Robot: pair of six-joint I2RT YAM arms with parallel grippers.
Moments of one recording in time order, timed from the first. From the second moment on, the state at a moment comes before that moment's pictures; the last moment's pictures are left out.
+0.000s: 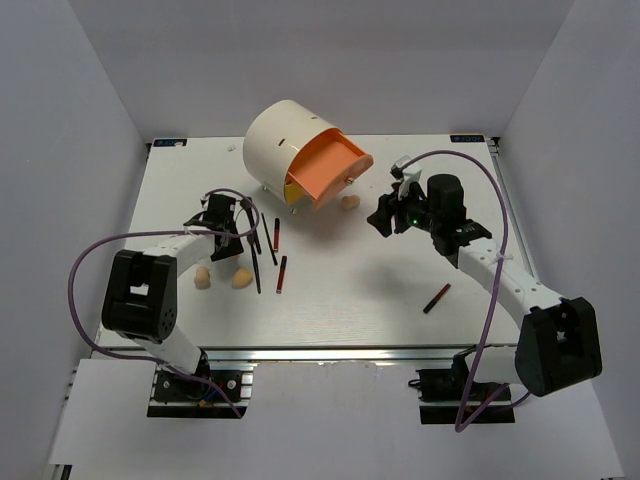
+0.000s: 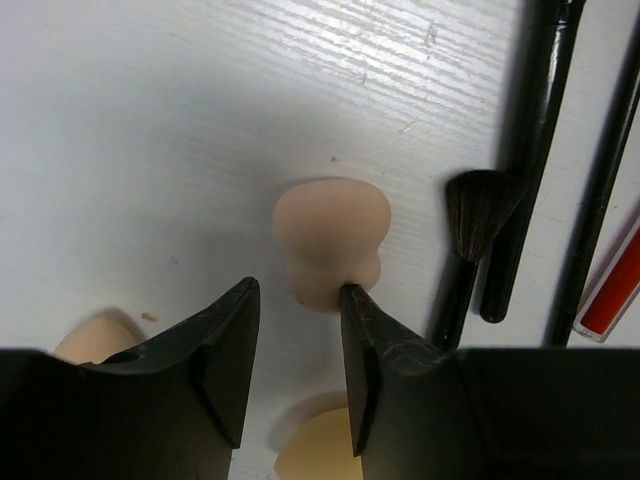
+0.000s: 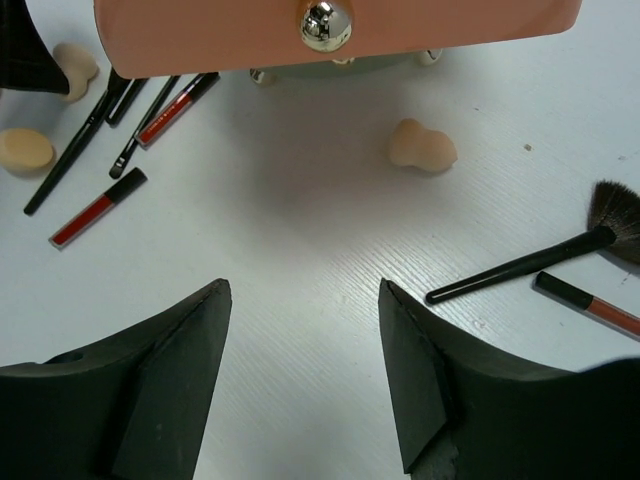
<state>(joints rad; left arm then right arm) -0.18 1.61 0.89 -0.33 -0.26 -0.43 0.36 1.31 0.90 -0.01 -0.44 -0.06</state>
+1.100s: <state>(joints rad) -0.45 1.13 0.97 -0.18 -0.12 -0.54 0.22 1.31 0.87 -0.04 -0.63 -0.21</state>
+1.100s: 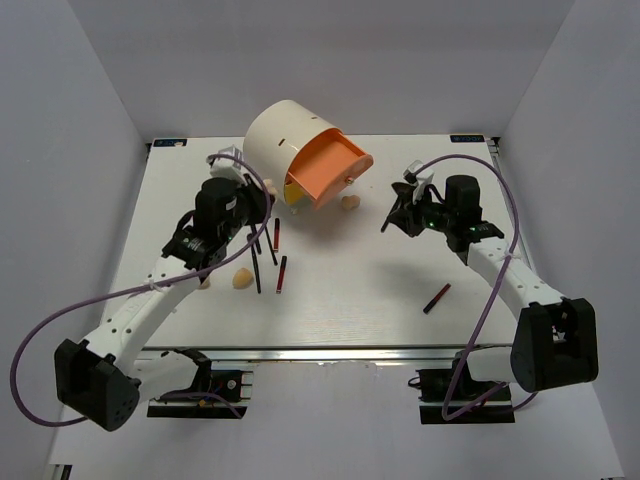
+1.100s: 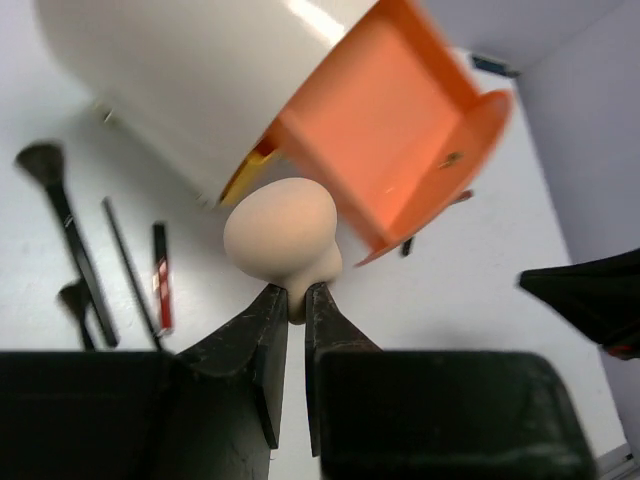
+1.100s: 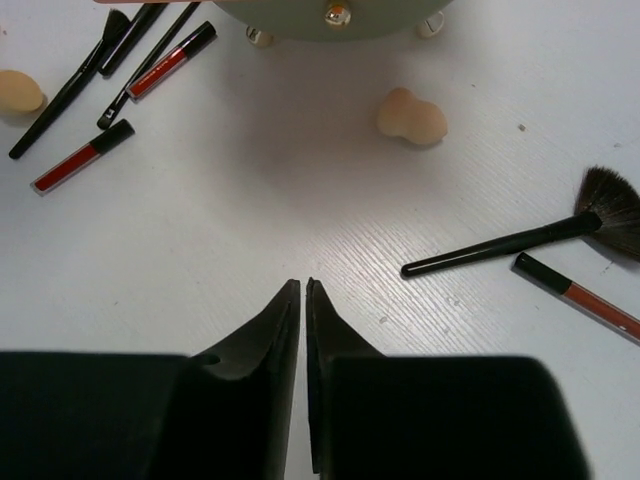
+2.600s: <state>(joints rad) -0.57 1.47 1.50 -0.23 -0.21 -0.39 0.22 2.09 1.40 0.03 -0.46 0.60</state>
